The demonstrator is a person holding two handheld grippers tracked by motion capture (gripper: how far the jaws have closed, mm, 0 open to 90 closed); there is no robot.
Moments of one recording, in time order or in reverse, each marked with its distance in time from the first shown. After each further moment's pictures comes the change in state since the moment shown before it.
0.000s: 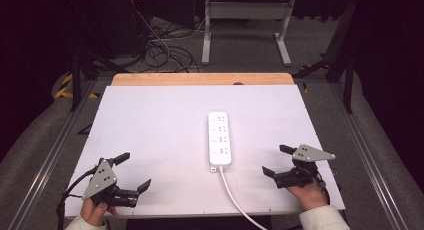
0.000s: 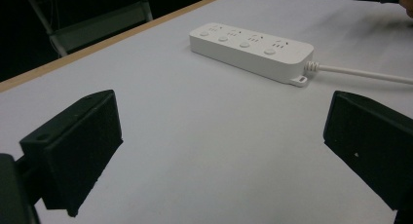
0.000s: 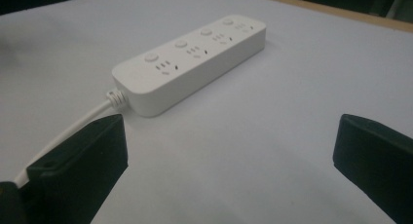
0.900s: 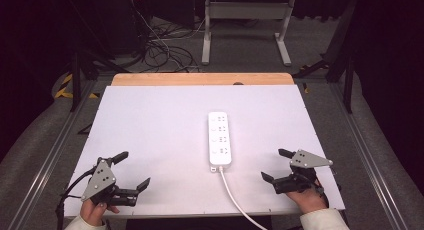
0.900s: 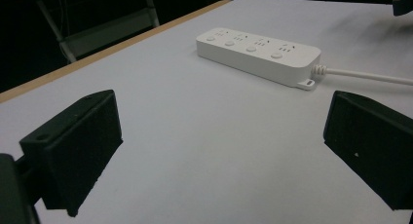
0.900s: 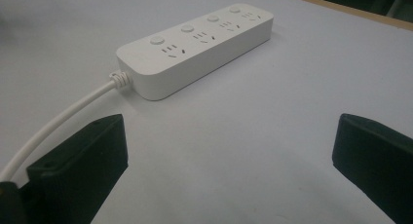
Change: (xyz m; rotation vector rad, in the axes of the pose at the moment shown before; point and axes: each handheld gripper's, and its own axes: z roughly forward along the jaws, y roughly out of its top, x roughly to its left) left arm 0.001 -0.001 -0.001 -0.022 0.028 0.019; right arm 0.010 -0.005 -0.001 0.008 -0.011 -0.053
